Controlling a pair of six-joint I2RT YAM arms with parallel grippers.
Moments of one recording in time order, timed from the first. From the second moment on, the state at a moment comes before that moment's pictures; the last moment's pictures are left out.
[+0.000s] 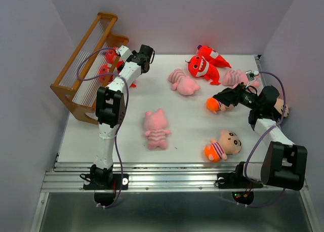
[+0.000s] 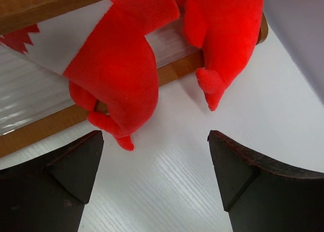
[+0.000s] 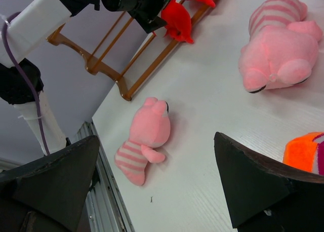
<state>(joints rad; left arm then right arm) -0.36 2.30 2.13 -0.81 -0.77 -1.12 -0.20 1.25 0.63 0.64 -1.16 0.72</state>
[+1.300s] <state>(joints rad) -0.31 2.20 1.89 -0.64 -0.72 -0.92 -0.20 1.27 0.63 0.64 -1.16 0.72</state>
